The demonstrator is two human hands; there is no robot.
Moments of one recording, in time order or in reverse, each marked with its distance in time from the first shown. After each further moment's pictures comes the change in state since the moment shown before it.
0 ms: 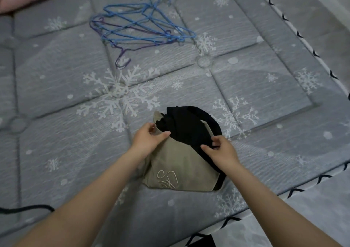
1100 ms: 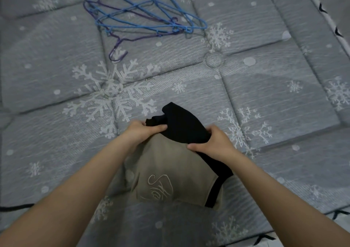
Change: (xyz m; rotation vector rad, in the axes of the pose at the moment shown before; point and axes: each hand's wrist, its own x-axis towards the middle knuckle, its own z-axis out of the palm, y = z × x) left_hand 0.073 0.027 -0.002 -0.120 -0.138 -0.350; right_hand 0.087 -0.046 -0.012 -0.190 -0.318 -0.003
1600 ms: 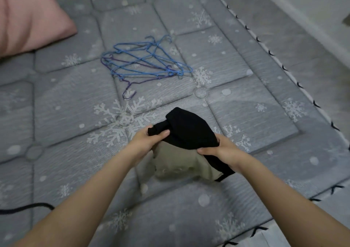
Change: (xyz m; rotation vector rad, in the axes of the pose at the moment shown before) left_hand -0.096 0.035 -0.038 -0.219 -0.213 0.350; right_hand -0.104 -0.053 -0.048 0.447 -0.091 -0.099
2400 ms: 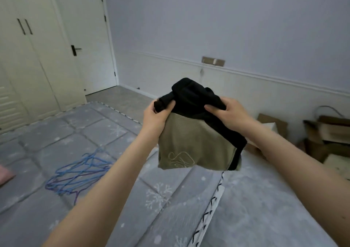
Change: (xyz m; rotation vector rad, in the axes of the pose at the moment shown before) left_hand -0.386 0.298 0.193 -0.092 -0.326 0.833; right_hand -0.515 -0.192 -0.082 -0.308 1.024 -0.682
